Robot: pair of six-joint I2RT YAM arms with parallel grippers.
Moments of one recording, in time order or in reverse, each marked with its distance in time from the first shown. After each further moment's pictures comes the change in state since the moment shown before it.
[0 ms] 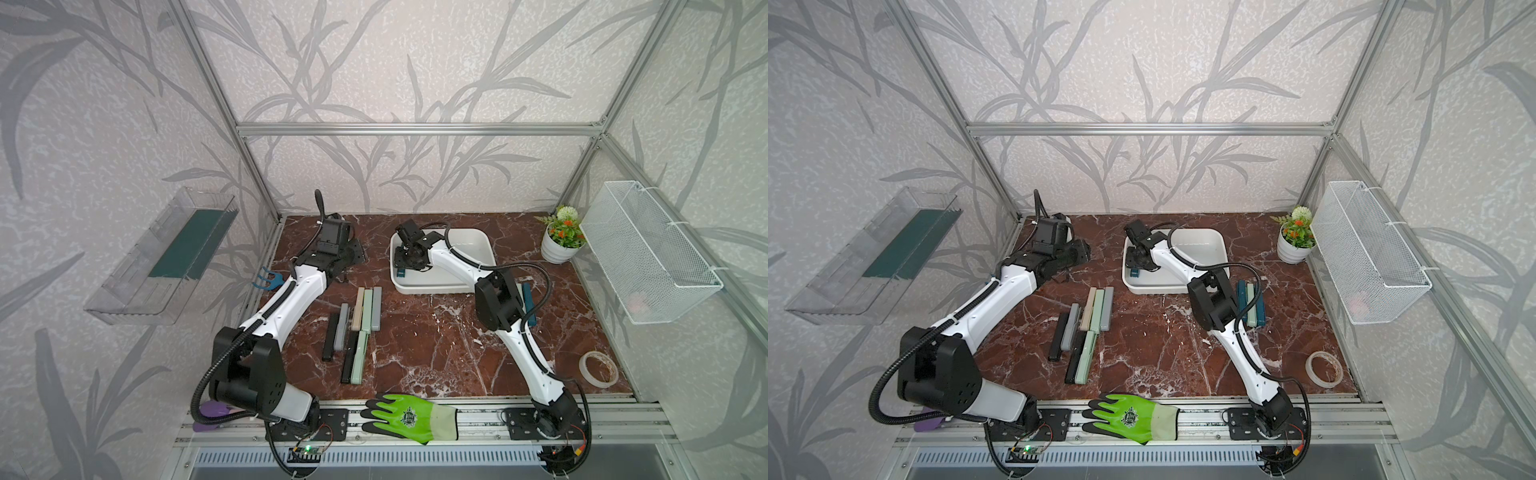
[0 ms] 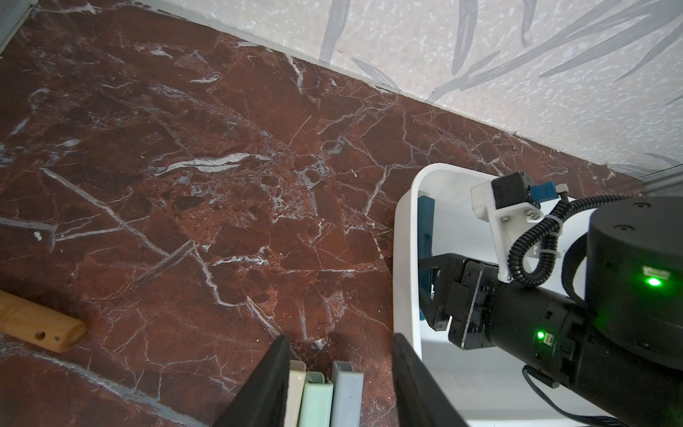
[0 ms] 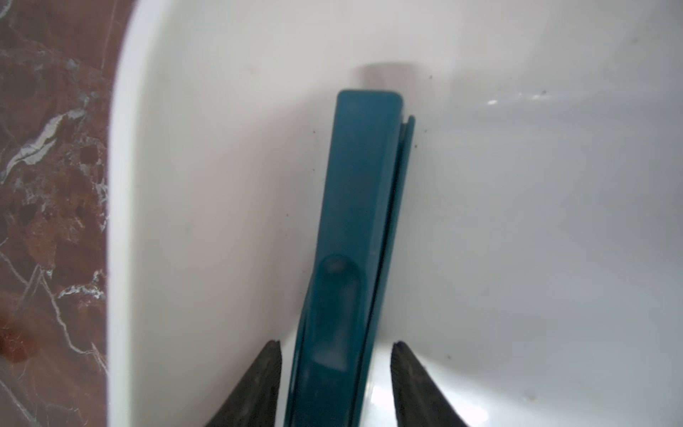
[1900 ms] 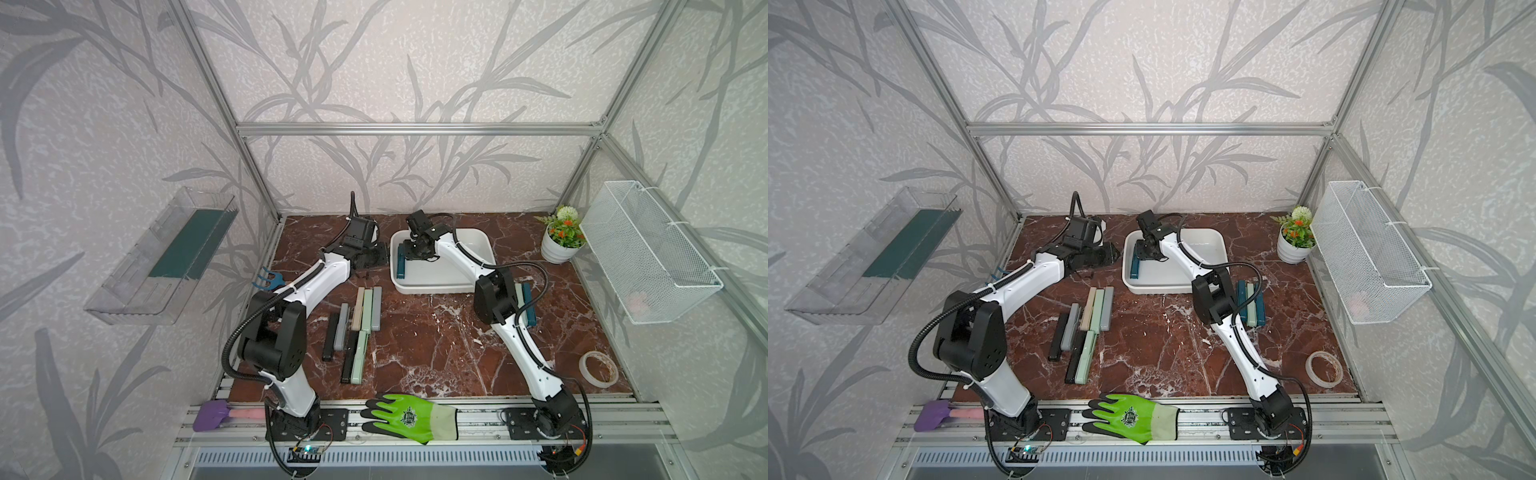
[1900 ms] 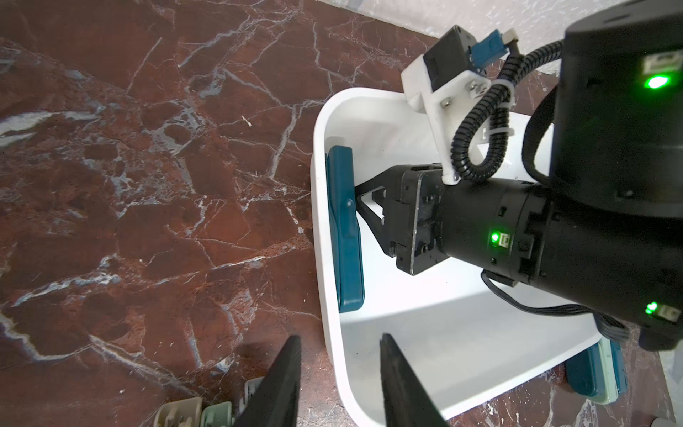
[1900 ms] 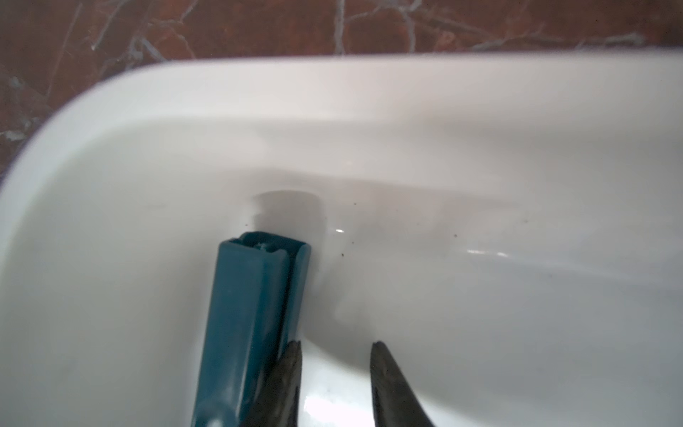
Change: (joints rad) left arm -0.102 0.230 0.114 0.038 0.182 0.023; right arm -0.091 0.174 0.282 -0.118 -0.048 -0.196
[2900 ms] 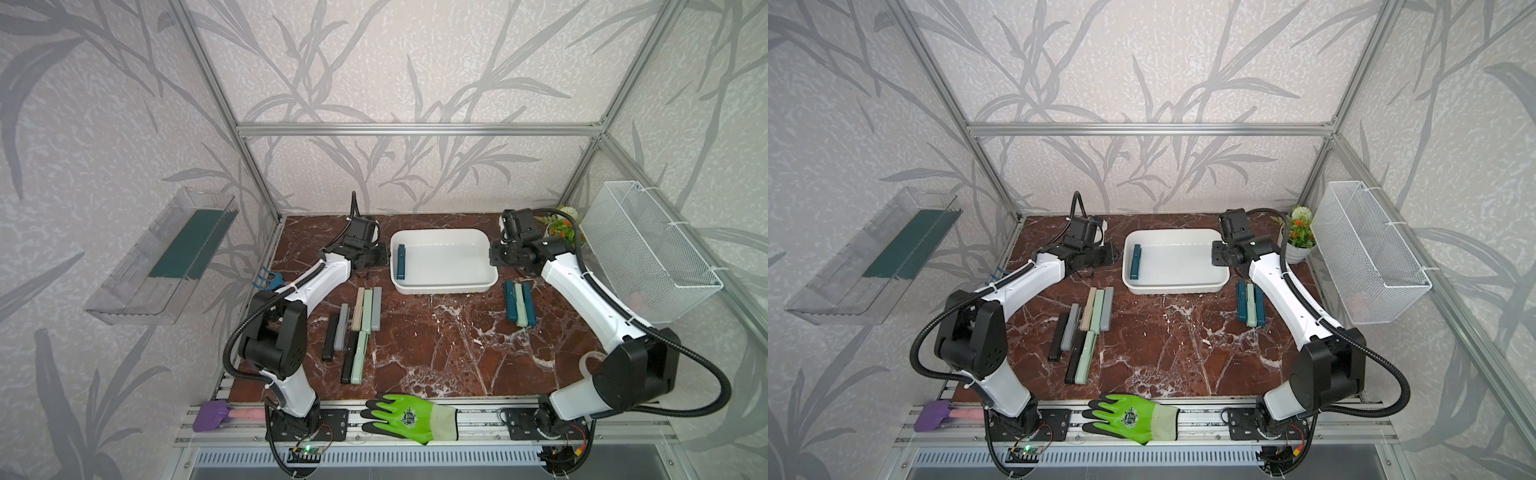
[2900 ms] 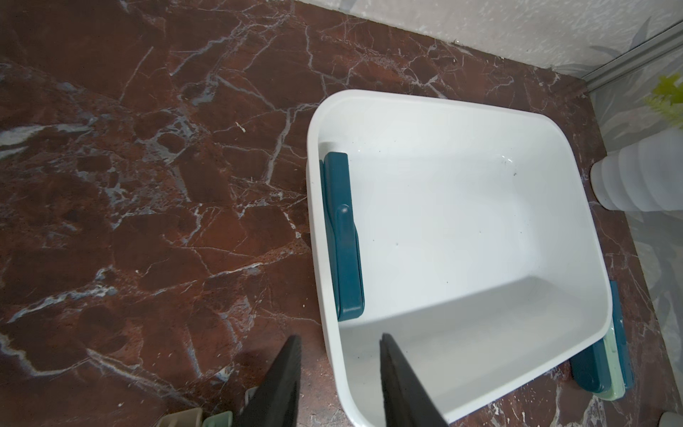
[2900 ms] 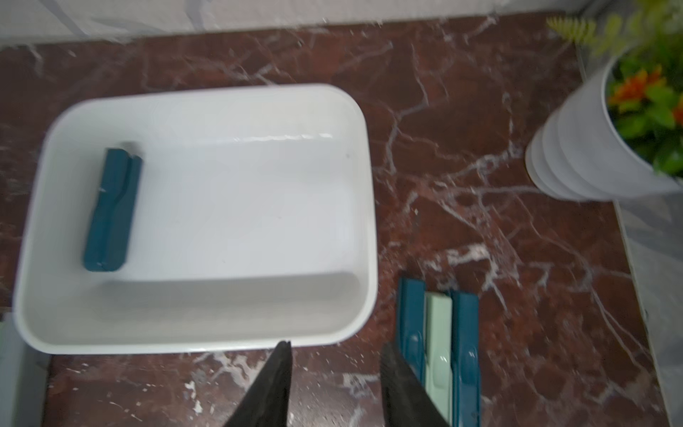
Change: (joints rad) left arm 0.000 0.012 0.000 0.017 0.012 0.031; right arm -0.291 -1.238 -1.249 0.075 0.231 -0.157
